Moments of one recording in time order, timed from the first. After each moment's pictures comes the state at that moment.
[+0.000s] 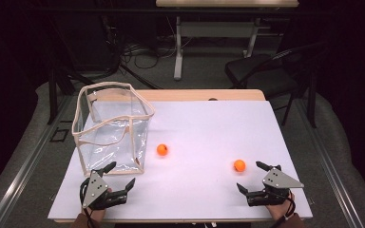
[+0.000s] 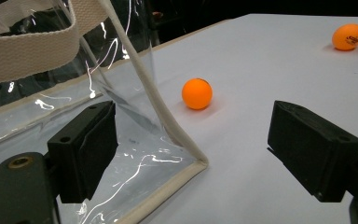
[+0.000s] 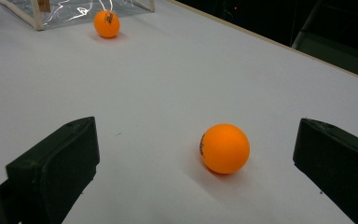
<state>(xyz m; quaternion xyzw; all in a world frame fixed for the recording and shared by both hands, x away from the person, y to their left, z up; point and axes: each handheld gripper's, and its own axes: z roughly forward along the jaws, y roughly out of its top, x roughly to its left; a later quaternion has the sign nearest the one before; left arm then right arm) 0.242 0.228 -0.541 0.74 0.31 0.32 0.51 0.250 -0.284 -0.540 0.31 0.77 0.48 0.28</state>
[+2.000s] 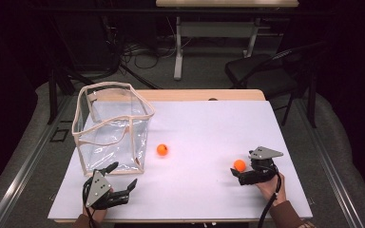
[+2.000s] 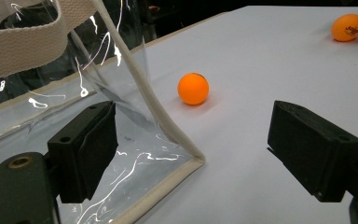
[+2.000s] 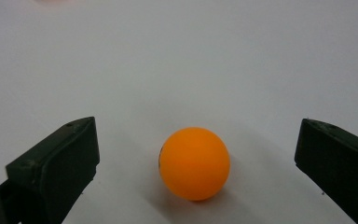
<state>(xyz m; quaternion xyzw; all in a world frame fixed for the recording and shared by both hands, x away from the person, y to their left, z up) 0.244 0.223 -0.542 0.75 0.30 0.31 0.50 0.320 -0.271 -0.543 0.38 0.81 0.39 0.21</state>
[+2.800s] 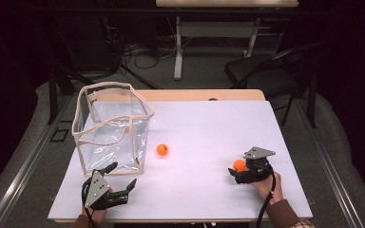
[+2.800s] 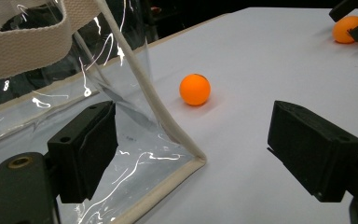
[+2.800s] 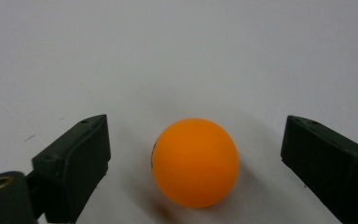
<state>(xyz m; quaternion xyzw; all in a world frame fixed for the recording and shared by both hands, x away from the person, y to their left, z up) 0.243 0.225 -0.542 0.75 0.31 0.31 0.50 0.327 -0.263 -0.557 0.38 0.82 0.36 0.21</state>
